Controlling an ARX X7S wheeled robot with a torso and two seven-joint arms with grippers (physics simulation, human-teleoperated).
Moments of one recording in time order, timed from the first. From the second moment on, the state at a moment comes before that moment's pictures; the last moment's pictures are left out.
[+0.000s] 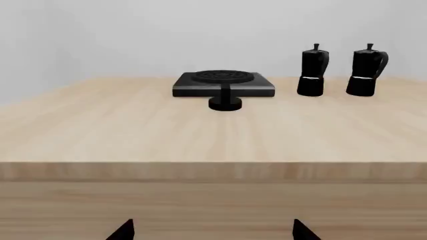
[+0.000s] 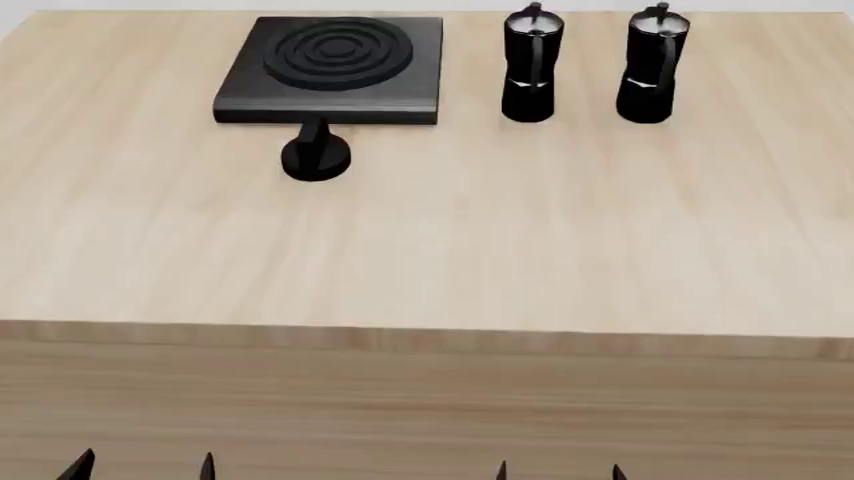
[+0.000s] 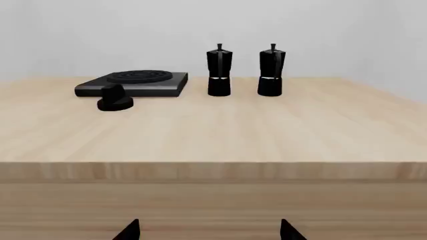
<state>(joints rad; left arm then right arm) 0.00 0.00 0.00 0.00 0.00 0.00 0.00 0.00 0.00 0.00 0.00 0.00 0.00 0.00</state>
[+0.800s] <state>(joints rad) -0.01 -0.07 0.08 -0.02 -0.08 0.01 -0.06 0.02 0.07 -0.09 0.03 0.04 0.00 0.11</state>
